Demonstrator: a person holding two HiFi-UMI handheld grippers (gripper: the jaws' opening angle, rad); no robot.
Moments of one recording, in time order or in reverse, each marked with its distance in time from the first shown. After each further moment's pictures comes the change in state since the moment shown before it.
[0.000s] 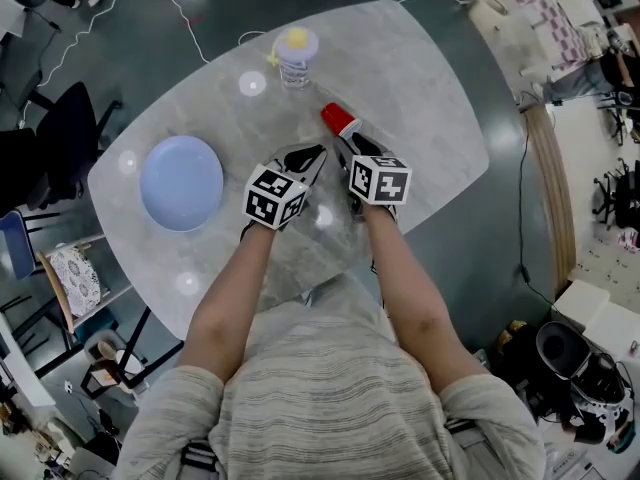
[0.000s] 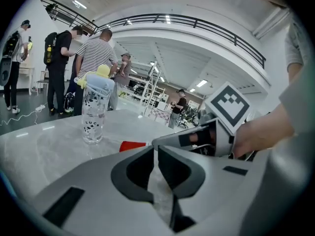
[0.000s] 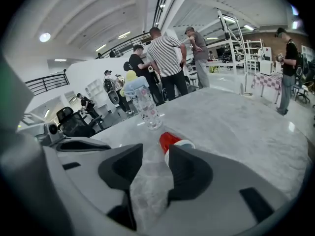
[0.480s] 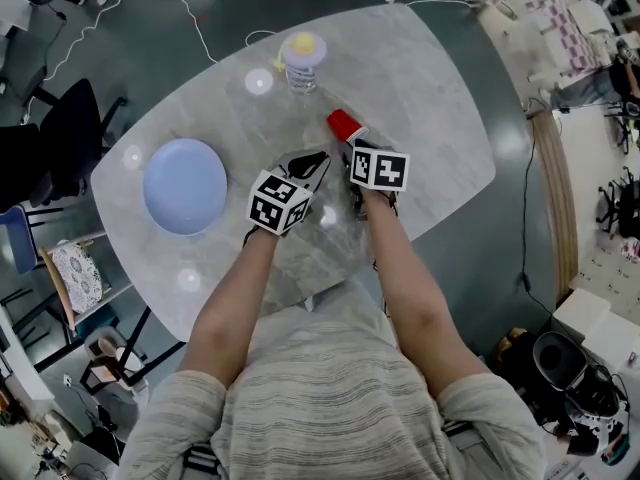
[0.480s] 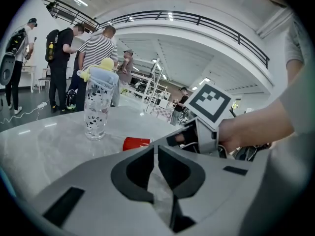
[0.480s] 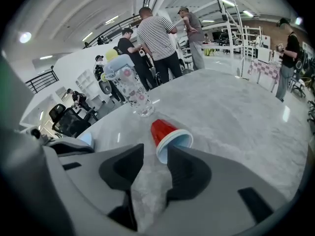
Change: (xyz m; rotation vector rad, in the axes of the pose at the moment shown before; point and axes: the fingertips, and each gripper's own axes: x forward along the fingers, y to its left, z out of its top) left arm 0.009 0.009 -0.009 -0.020 0.034 0.015; right arm 0.033 -0.024 -0.017 0.068 0.191 -0.055
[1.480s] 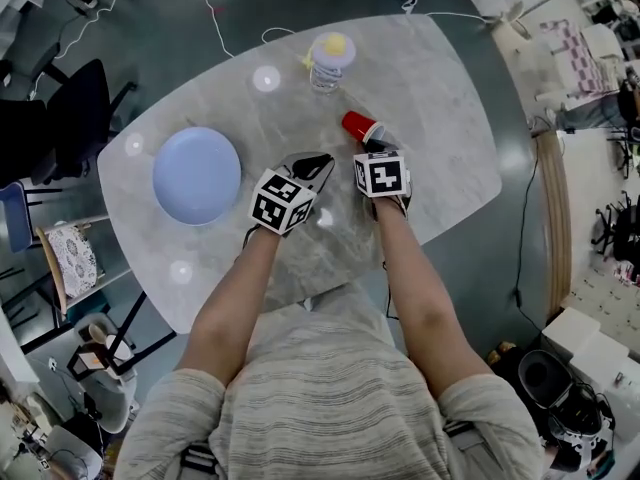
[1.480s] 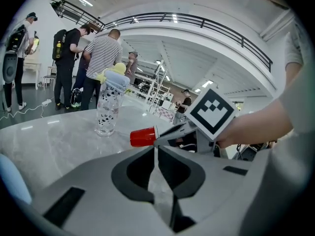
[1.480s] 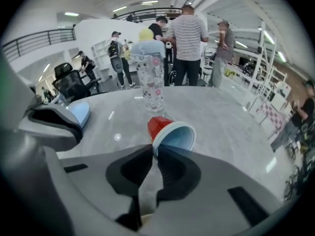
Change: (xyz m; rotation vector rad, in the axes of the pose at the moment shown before) left arm -0.021 0.016 -0.003 -0.038 -0.011 0.024; right arm 0.009 0.012 0.008 -0.391 0.067 -0.099
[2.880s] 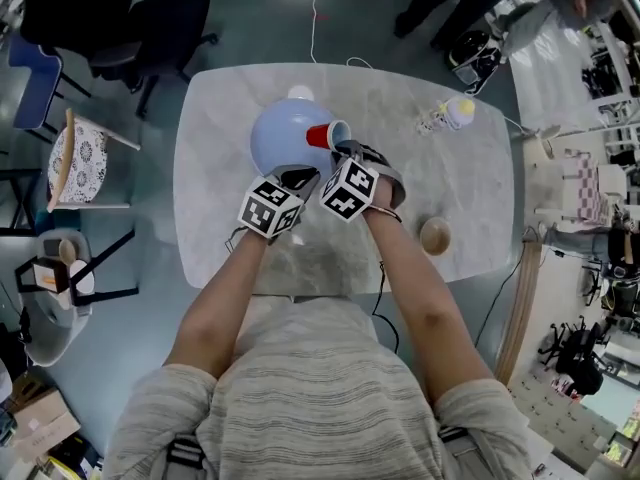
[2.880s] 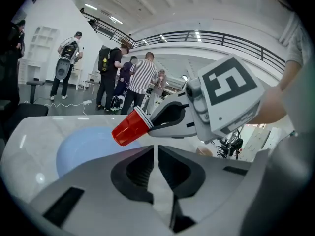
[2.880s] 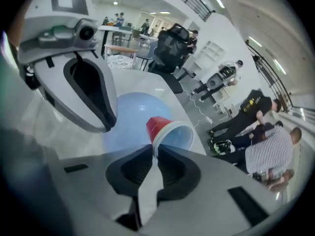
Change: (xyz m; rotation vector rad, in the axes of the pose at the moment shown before) left arm -0.258 0.087 -0.079 -0.174 -0.151 0.281; right arm -0.008 0.345 0.050 -1.259 -0.008 0.135
